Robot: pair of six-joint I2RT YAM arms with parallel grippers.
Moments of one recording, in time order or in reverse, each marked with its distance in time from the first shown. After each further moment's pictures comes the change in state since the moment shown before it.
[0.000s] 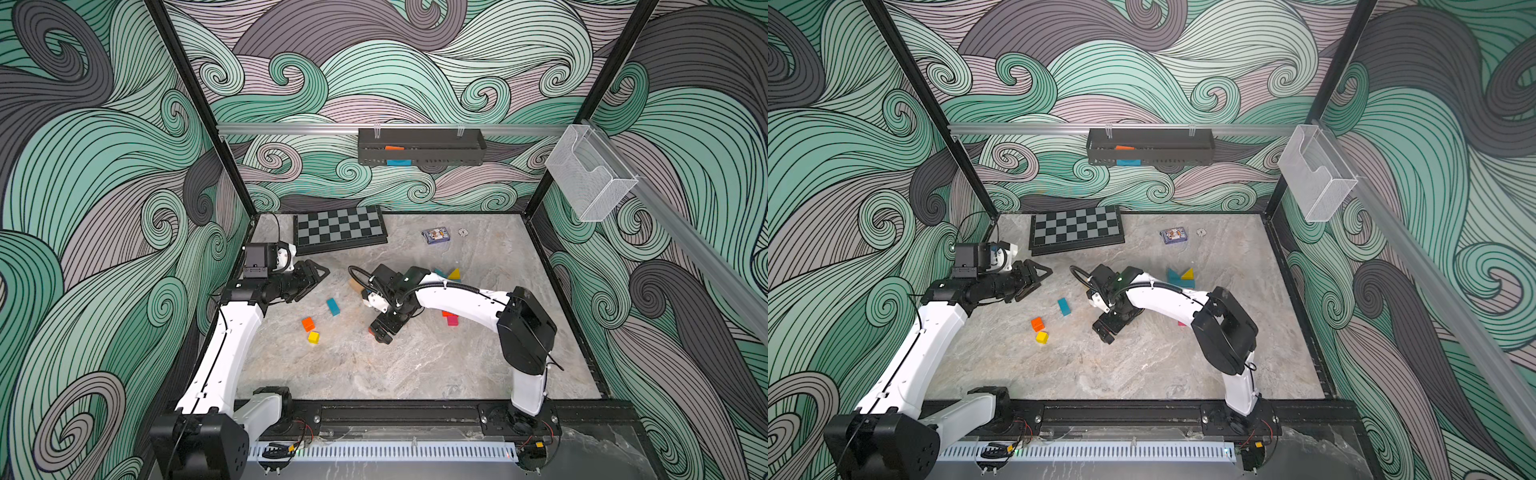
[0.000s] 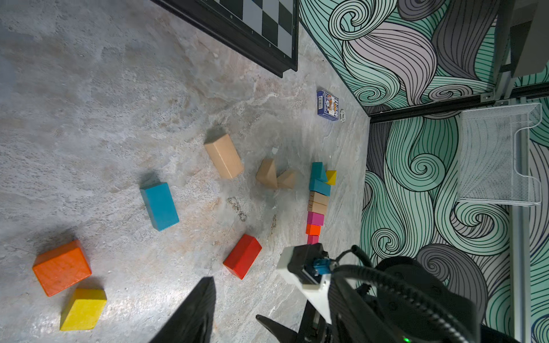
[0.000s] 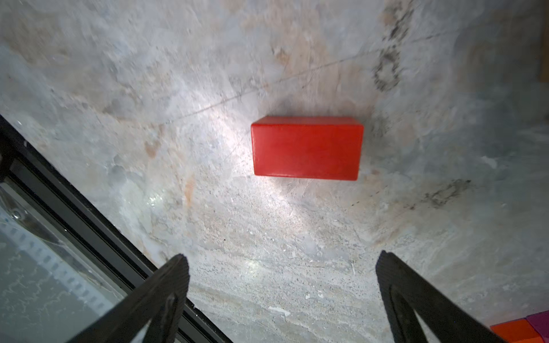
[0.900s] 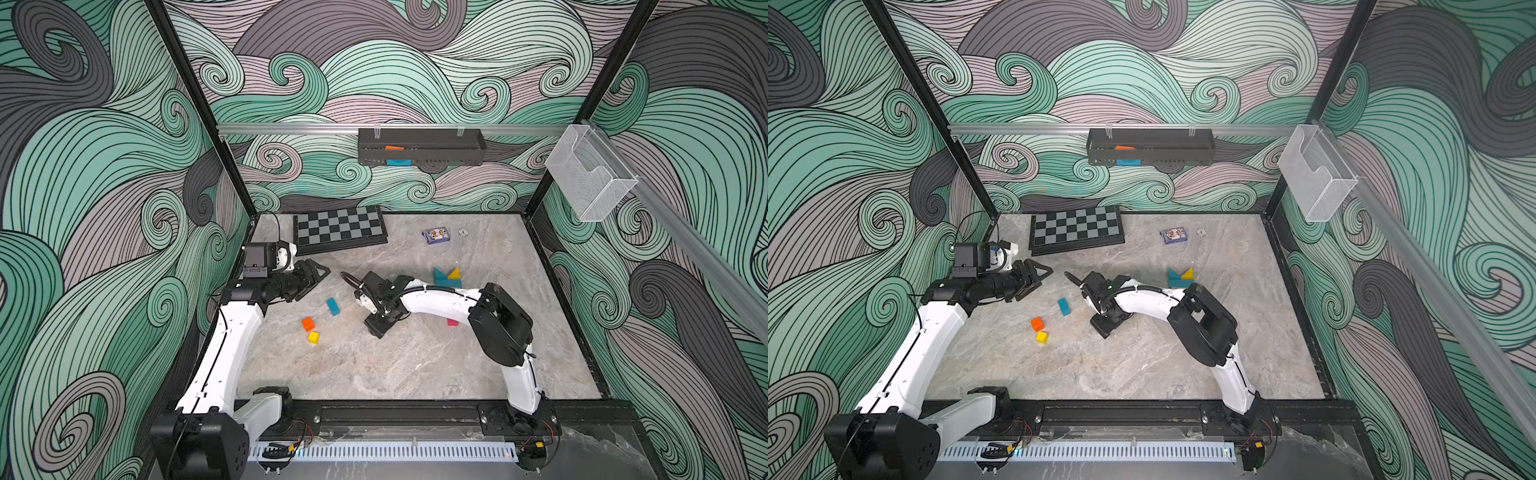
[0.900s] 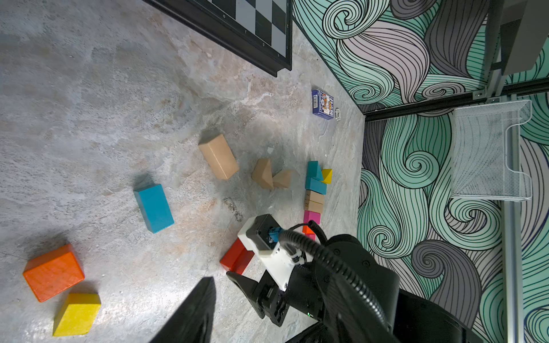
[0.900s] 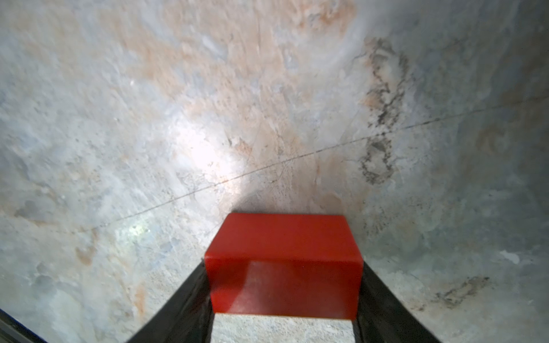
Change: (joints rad) left arm 0.005 0.002 0.000 0.004 0.018 0.011; right arm 0.014 0.147 0.030 0.185 0.090 0.080
